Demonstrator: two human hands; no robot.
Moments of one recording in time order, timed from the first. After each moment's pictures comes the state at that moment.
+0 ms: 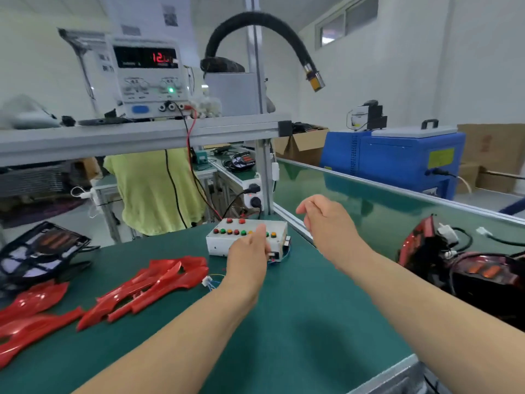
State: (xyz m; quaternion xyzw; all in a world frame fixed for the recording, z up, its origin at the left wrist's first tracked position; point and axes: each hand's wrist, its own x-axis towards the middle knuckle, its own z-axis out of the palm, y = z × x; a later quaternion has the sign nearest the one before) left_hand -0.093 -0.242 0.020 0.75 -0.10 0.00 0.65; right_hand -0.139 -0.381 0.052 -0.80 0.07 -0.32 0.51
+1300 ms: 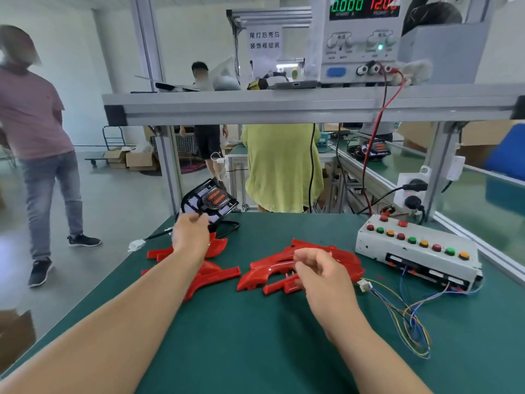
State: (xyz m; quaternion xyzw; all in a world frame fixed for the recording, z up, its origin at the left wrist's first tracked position) left_hand 0.075 0.107 -0.017 0.77 0.21 0.25 0.54; right_hand -0.035 -0.125 -0.038 -0.75 0.00 -0.12 0.66
